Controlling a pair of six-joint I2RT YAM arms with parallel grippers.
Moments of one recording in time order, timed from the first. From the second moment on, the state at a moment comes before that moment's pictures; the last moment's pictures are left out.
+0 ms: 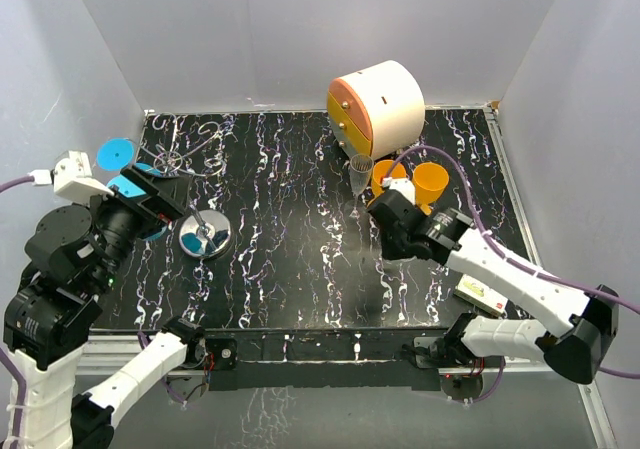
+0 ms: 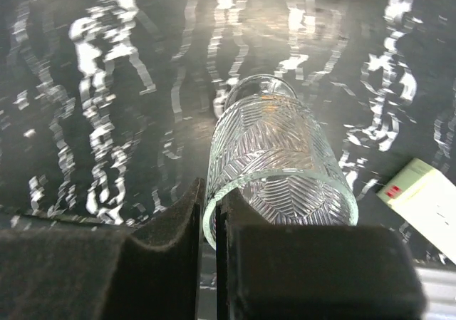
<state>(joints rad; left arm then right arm) -0.45 0.68 1.48 -0.97 -0.32 -0.68 0.86 1.14 1.07 -0.98 0.33 0.63</state>
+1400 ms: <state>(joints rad) -0.45 0.96 1.81 -1.42 -0.79 -0.43 0.25 1.36 1.07 -0.82 0.11 0.33</state>
